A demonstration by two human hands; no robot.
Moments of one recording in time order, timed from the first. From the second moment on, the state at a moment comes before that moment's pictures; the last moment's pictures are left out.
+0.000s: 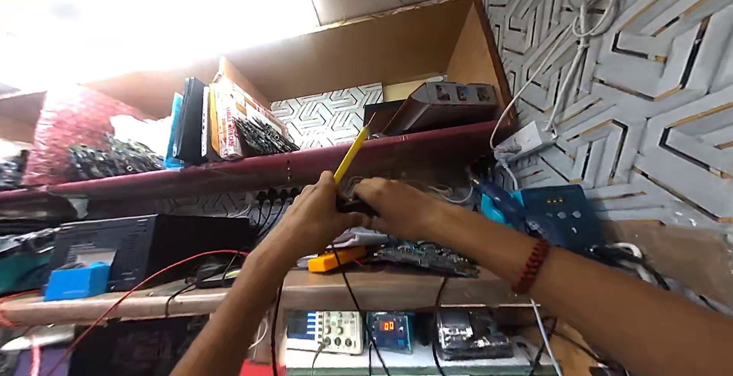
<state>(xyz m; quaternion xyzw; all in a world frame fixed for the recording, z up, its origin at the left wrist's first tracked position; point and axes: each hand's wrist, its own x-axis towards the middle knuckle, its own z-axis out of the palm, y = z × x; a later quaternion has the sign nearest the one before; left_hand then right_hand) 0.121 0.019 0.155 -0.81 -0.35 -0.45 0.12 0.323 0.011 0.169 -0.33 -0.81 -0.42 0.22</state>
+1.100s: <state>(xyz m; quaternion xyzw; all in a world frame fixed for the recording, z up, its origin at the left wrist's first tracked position) 0.060 0.101 0.179 -0.74 -0.38 -0.52 0.18 0.352 0.098 0.209 -0.50 -0.69 -0.51 0.07</state>
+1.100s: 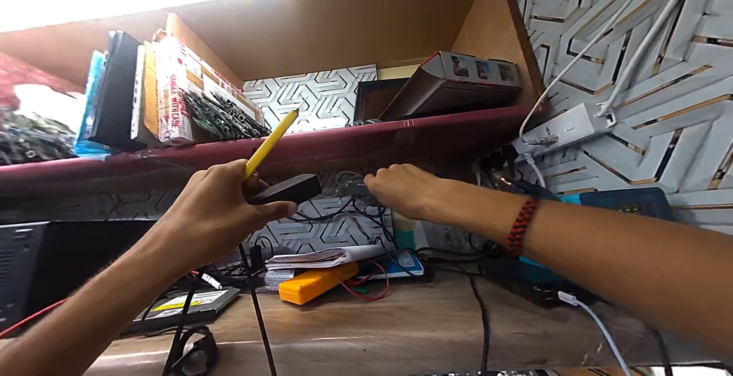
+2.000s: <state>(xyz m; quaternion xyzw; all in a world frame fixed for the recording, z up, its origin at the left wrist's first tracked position) 0.234 0.168 0.142 -0.83 -0.22 -0.45 -0.23 0.418 0.151 0.161 -0.75 -0.66 -0.05 0.00</state>
